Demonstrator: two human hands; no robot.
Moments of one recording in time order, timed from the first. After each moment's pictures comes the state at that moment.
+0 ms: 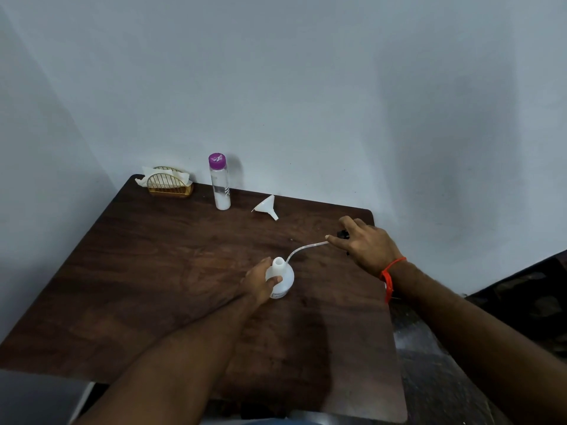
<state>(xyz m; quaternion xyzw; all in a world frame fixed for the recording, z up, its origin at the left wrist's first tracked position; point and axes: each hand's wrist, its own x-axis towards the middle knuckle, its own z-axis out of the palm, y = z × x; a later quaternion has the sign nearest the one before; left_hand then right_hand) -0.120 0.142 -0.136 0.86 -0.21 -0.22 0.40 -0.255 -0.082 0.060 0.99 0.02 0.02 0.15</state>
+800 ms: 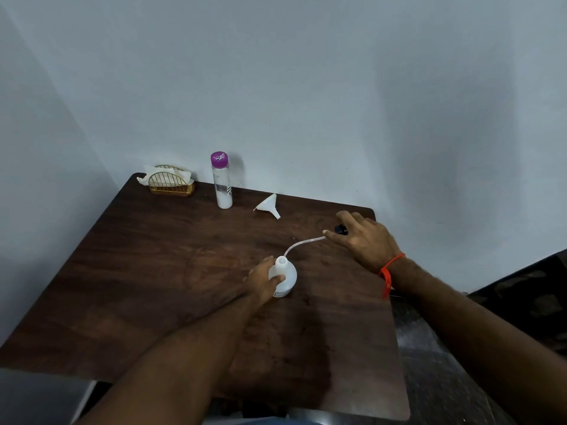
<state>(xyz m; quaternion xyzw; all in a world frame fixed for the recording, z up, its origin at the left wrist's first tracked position) -0.123 0.142 -0.128 0.86 -0.21 -0.22 0.40 -0.246 -0.073 0.063 0.98 0.05 0.09 0.15</state>
